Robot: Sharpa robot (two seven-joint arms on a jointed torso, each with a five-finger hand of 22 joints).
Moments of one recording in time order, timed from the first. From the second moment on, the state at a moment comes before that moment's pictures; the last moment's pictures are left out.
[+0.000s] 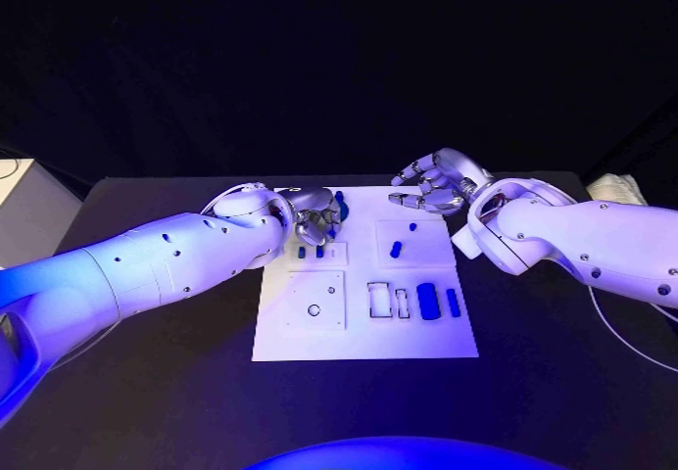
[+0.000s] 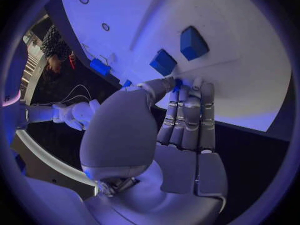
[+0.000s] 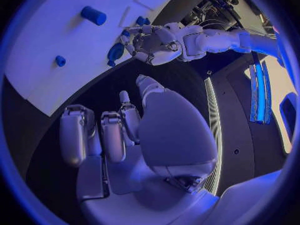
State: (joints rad) left arm 1.27 -0.42 -0.10 1.08 -1.42 -0.10 0.01; left_hand 1.41 -0.24 0.65 0.03 0.16 0.84 0.16 0.47 0.30 0.85 0.11 0.67 0.16 1.15 0.05 1.33 0.86 0.17 0.83 0.16 1.10 0.76; right arm 1.34 -0.89 -0.15 1.56 -0.87 -0.53 -0.04; right_hand 1.40 -0.17 0.20 0.29 0.31 0.89 0.16 0.24 0.24 1.38 0.08 1.35 1.31 1.46 0.00 1.53 1.31 0.03 1.47 0.10 1.39 1.31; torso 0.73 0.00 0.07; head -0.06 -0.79
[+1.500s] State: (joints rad) left arm 1.25 -0.55 -0.05 1.22 -1.34 -0.19 0.05; left_hand 1.43 -0.18 0.68 -0.04 0.14 0.95 0.14 0.43 0.31 0.99 0.08 0.63 0.16 1.32 0.02 1.43 1.02 0.17 0.97 0.12 1.27 0.95; right arm 1.34 -0.89 -0.15 1.56 -0.87 -0.53 -0.04; right_hand 1.40 -0.17 0.21 0.29 0.31 0.89 0.16 0.24 0.24 1.38 0.08 1.35 1.31 1.46 0.00 1.53 1.31 0.03 1.47 0.10 1.38 1.31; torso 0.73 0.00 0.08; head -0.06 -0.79
